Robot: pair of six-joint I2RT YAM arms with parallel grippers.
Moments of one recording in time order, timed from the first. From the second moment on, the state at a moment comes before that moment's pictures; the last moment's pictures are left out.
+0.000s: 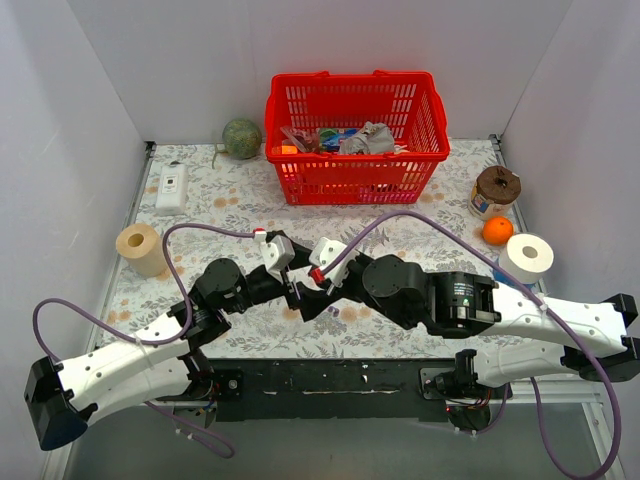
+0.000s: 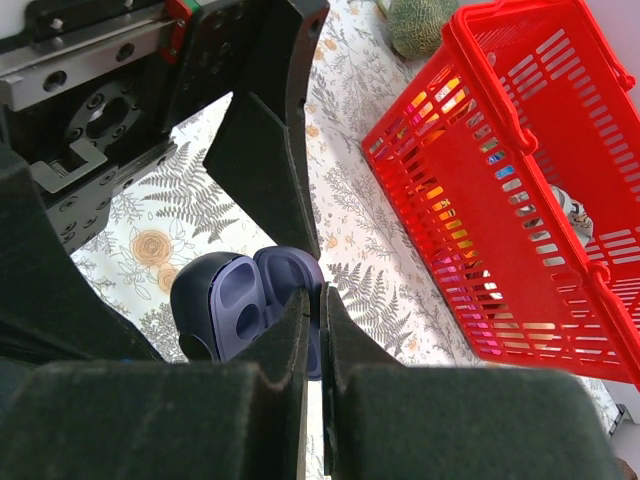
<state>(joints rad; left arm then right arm) -0.95 0.79 0.57 0.32 0.28 -0.18 1.47 1.11 1.28 -0.56 0.59 -0.27</state>
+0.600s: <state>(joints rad) -0.95 0.81 0.58 0.33 0.30 -0.17 1.49 1.14 1.28 -0.56 0.59 -0.27</state>
